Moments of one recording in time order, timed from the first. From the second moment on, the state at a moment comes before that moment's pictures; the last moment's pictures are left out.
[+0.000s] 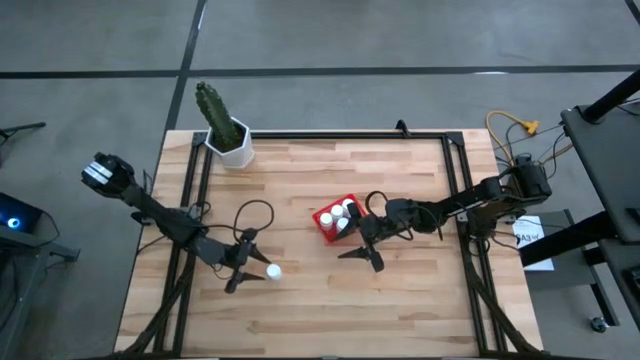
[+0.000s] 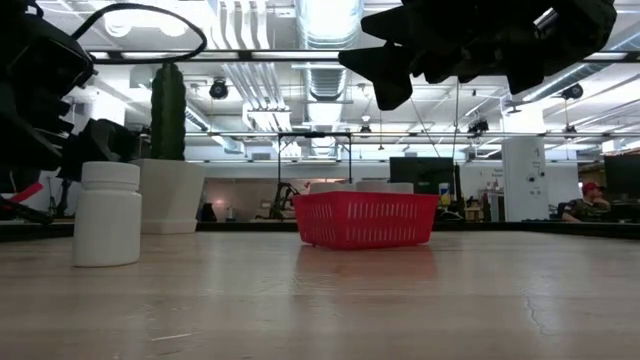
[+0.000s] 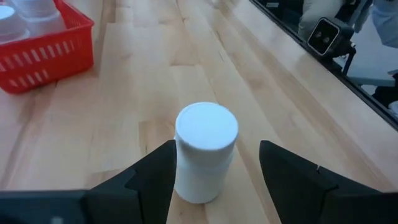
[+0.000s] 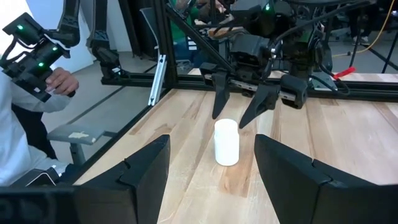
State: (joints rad) left arm -0.59 1.16 0.11 0.64 -0.26 -0.26; right arm 0.11 1.56 0.62 0.80 -0.26 0.09
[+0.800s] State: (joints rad) left arm -0.59 1.30 0.12 0.78 -0.31 -0.27; right arm 0.11 1.56 0.62 0.80 -0.26 0.10
